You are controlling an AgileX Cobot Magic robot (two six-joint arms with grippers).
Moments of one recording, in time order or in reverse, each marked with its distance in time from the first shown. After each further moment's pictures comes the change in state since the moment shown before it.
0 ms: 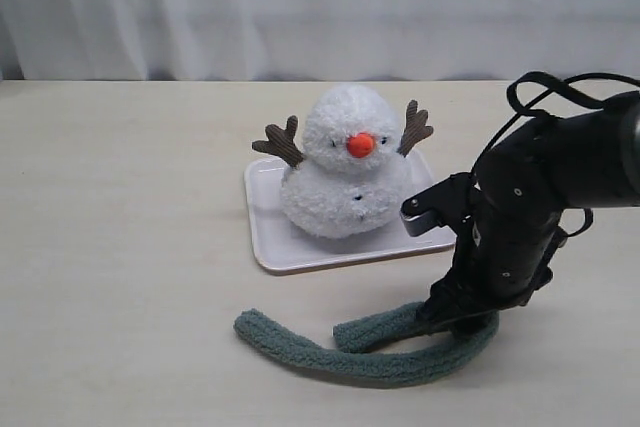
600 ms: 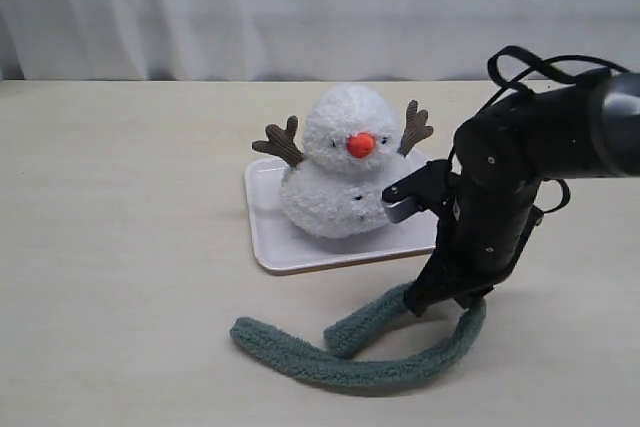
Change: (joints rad) left arm 0.000 0.000 0.000 0.000 0.033 0.000; right arm 0.002 0.043 -0.118 0.051 0.088 -0.134
